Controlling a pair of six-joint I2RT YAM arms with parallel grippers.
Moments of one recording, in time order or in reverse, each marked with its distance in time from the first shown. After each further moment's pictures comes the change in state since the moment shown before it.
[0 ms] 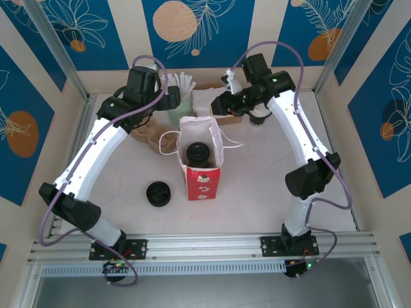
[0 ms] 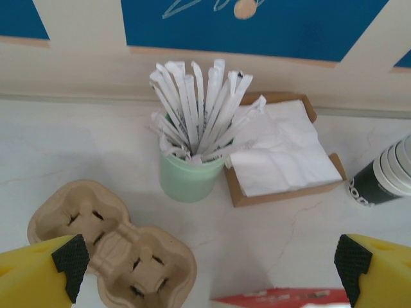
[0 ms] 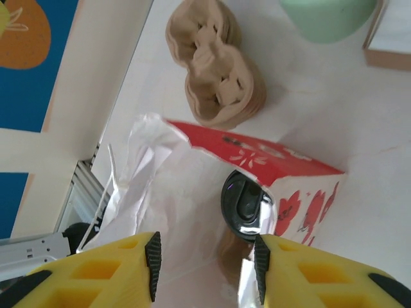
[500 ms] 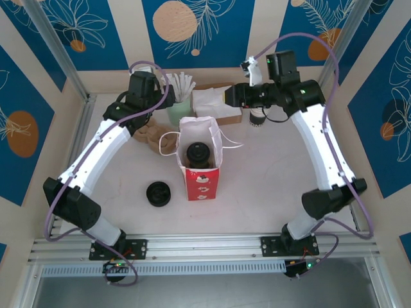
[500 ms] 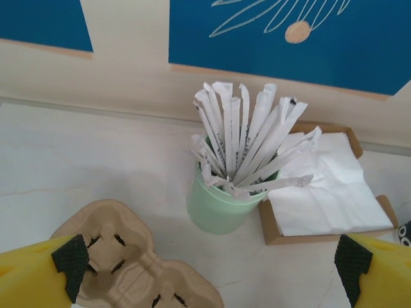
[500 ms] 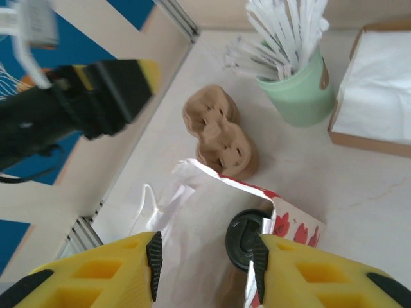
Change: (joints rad) left arm 0.058 0.015 -0.159 0.200 -0.069 -0.021; right arm -0.037 -0.293 -0.198 0.249 0.065 0.099
